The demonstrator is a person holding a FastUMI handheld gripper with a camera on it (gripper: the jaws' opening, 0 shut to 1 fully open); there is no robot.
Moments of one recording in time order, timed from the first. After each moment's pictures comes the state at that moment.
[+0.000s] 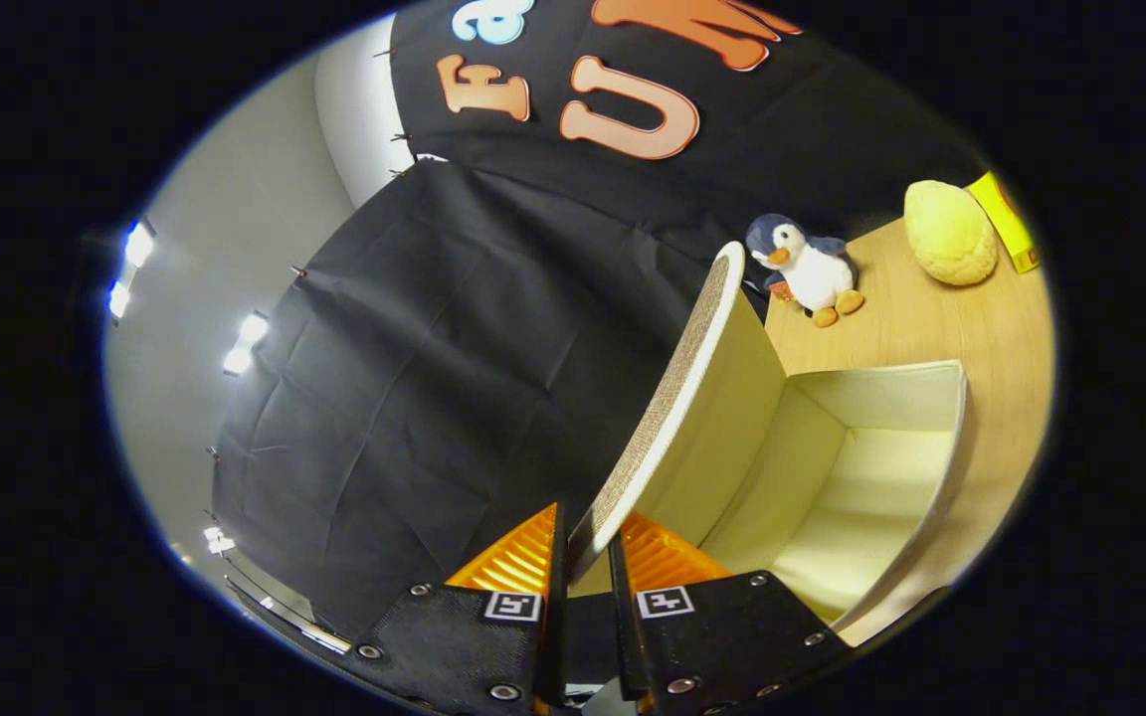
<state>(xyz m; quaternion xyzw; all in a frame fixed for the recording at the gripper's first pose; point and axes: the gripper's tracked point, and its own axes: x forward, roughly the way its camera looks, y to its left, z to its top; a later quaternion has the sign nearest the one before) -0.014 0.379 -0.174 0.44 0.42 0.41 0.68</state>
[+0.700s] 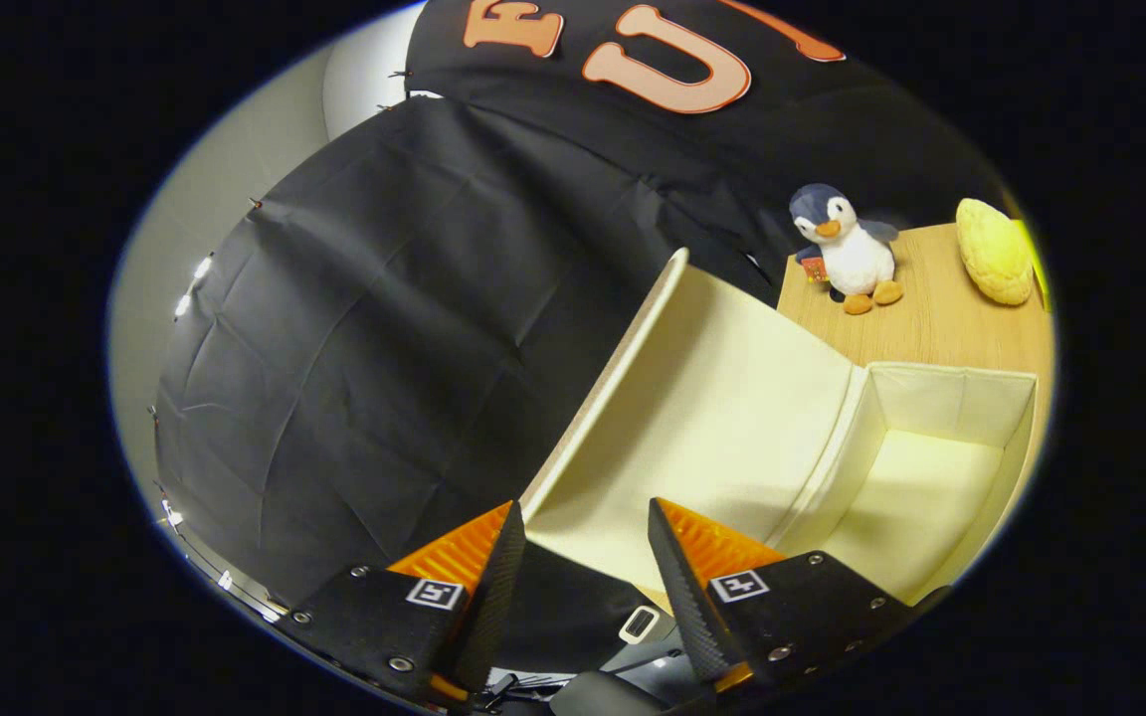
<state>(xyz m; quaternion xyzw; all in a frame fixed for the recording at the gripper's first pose) -0.020 0.477 -0.198 0.36 0.47 0.41 0.70</state>
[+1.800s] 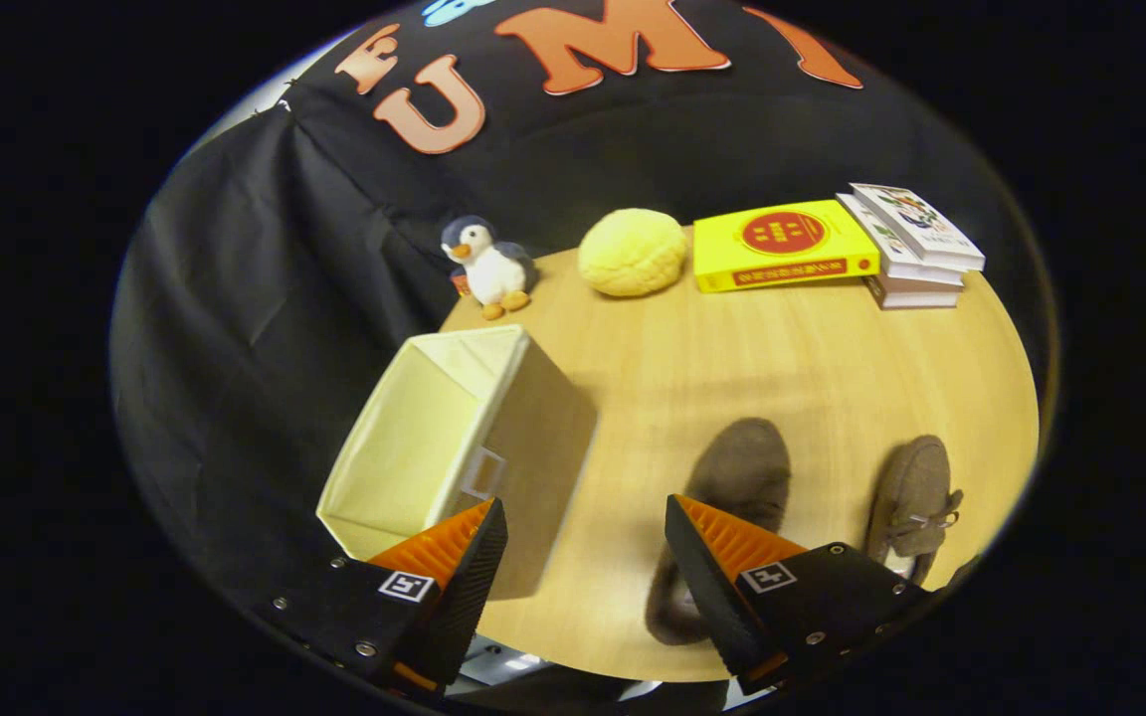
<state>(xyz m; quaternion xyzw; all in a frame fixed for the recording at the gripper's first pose) -0.045 0.156 -0.376 0.17 0.55 0.10 0.81</state>
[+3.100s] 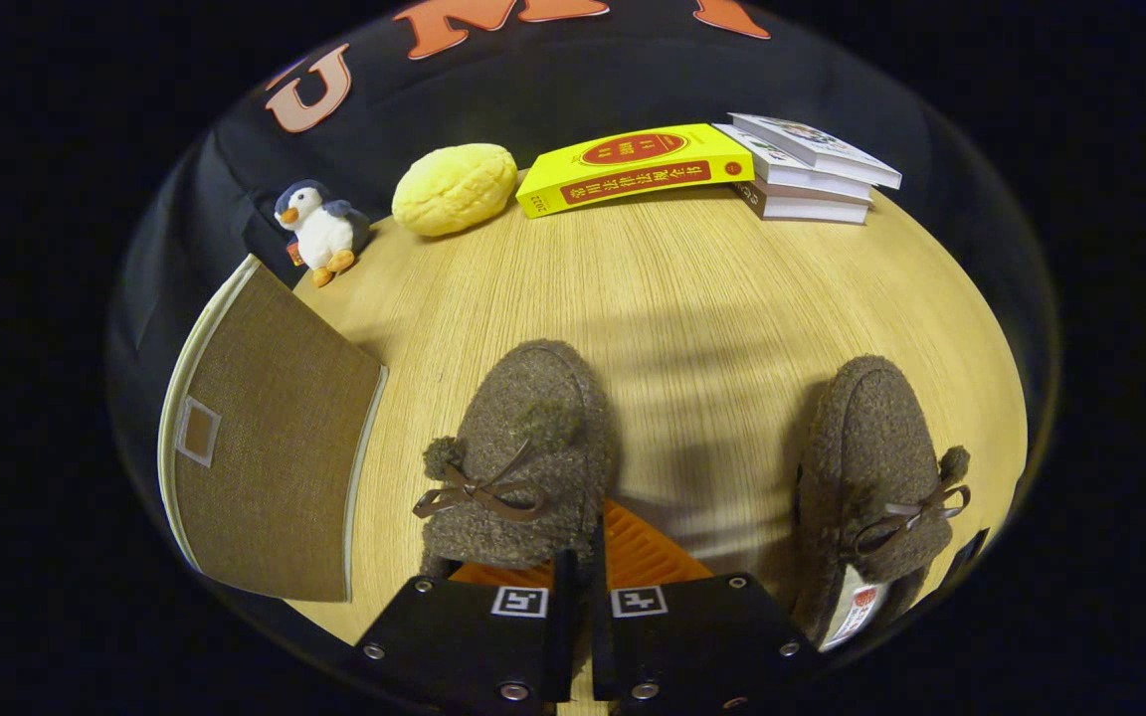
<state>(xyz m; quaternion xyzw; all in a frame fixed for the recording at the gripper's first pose) -0.065 0.078 -0.504 0.15 0.59 -0.03 0.79</state>
